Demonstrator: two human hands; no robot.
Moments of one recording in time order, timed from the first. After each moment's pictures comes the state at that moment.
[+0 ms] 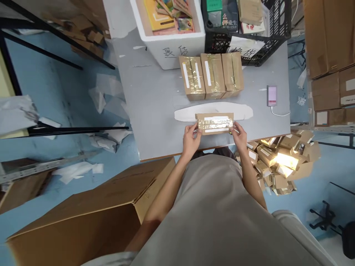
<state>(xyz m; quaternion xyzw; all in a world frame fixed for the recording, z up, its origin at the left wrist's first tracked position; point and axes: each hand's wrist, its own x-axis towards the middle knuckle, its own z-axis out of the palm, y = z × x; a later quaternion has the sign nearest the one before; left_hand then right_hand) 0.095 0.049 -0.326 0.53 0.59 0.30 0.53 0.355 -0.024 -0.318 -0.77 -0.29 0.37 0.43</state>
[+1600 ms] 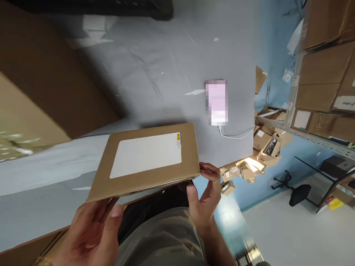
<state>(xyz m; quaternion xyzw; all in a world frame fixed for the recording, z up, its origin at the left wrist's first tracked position) 0.391 0.090 -0.282 0.43 0.78 0.13 0.45 0.553 0.011 -0.314 -0.83 -0.21 0.27 0.44</state>
